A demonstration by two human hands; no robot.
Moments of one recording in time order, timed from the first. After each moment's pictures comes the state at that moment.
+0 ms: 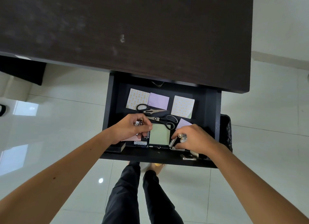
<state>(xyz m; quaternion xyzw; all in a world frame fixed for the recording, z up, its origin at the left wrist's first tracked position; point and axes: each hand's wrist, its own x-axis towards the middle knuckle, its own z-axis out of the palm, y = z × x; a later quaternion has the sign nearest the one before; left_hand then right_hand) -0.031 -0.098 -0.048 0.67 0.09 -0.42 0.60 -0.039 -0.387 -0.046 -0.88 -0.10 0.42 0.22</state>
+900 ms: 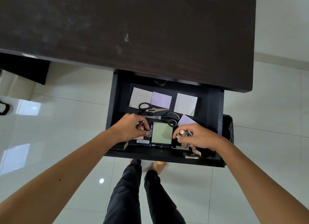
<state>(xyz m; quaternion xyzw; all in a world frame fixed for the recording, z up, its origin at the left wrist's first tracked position) -0.032 -0.090 -0.056 0.85 -0.01 -0.37 0.38 -0.026 -0.389 -0.026 -0.77 0.00 0.51 0.38</state>
